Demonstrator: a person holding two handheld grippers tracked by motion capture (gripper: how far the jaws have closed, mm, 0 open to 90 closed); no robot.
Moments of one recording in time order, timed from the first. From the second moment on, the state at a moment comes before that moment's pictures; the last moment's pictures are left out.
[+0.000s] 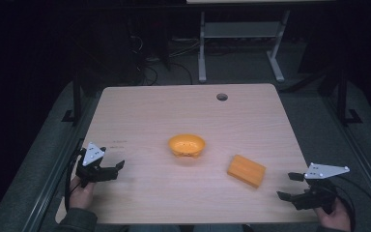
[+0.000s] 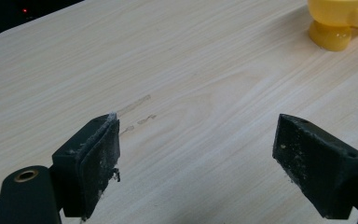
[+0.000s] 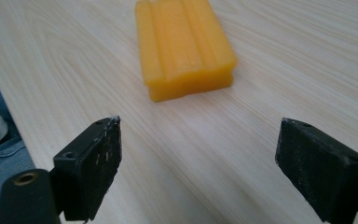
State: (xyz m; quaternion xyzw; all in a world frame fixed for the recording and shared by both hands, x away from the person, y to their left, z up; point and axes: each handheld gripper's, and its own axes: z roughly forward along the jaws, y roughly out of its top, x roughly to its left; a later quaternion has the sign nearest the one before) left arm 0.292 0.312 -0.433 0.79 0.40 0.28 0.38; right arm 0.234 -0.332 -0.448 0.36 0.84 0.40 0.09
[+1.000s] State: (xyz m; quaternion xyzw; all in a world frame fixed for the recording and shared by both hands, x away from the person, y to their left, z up) left arm 0.291 0.310 -0.435 0.79 0.40 0.28 0.38; right arm 0.264 -0.280 -0.418 0.31 0.89 0.34 0.08
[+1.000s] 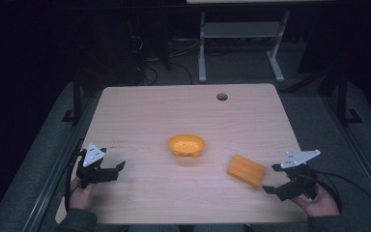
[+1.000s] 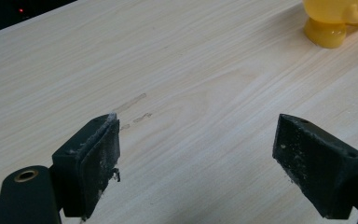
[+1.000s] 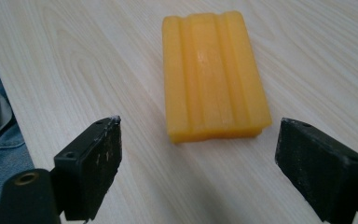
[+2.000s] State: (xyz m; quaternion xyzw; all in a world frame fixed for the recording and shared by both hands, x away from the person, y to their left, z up) left arm 0.292 0.313 -0.434 0.79 0.40 0.27 0.38; right arm 0.314 -0.225 -0.423 0.28 0.92 0.26 0.05
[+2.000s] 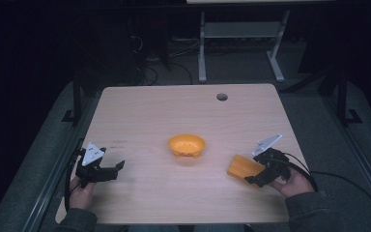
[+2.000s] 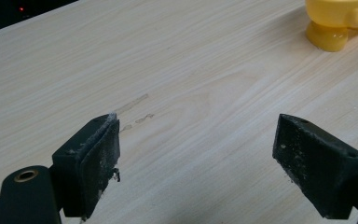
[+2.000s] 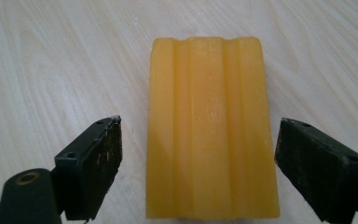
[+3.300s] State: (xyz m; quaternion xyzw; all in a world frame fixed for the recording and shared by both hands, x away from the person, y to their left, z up) left arm 0.293 0.313 -0.435 0.79 0.40 0.27 0.38; right arm 0.336 -0.202 -0.450 0.26 0.94 0.20 0.04
